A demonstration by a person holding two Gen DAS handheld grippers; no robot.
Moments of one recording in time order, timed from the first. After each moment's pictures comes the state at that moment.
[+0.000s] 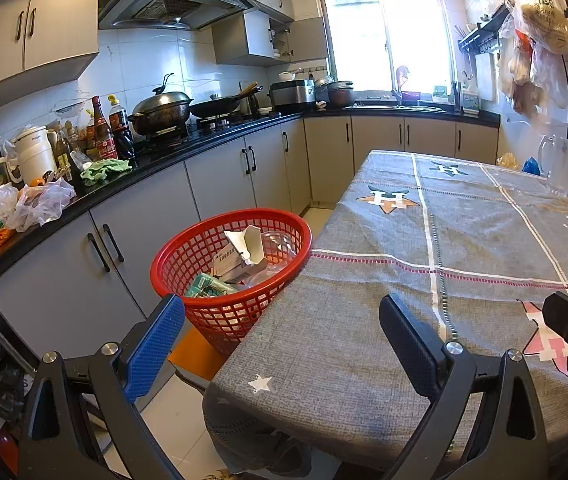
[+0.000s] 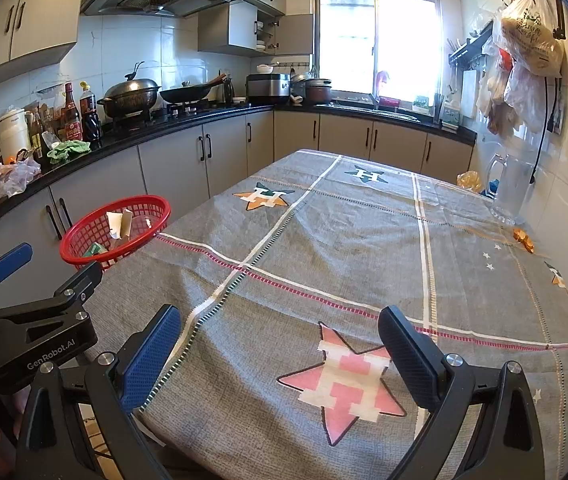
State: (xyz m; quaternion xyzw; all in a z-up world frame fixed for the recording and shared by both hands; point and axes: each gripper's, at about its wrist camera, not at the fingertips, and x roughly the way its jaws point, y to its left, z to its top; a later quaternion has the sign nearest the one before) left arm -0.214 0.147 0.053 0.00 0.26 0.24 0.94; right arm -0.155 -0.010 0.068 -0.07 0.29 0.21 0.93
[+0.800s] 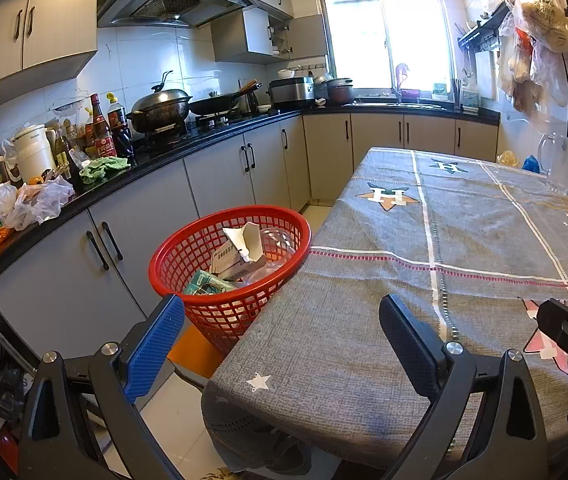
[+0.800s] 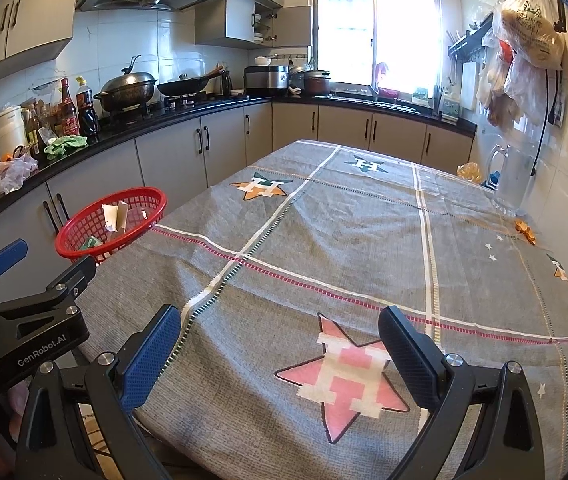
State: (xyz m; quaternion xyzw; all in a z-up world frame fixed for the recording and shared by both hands) left arm -0.214 0.146 0.053 0.00 0.26 0.24 0.94; right arm -0.151 -0.010 0.059 -0.07 0.30 0.21 0.93
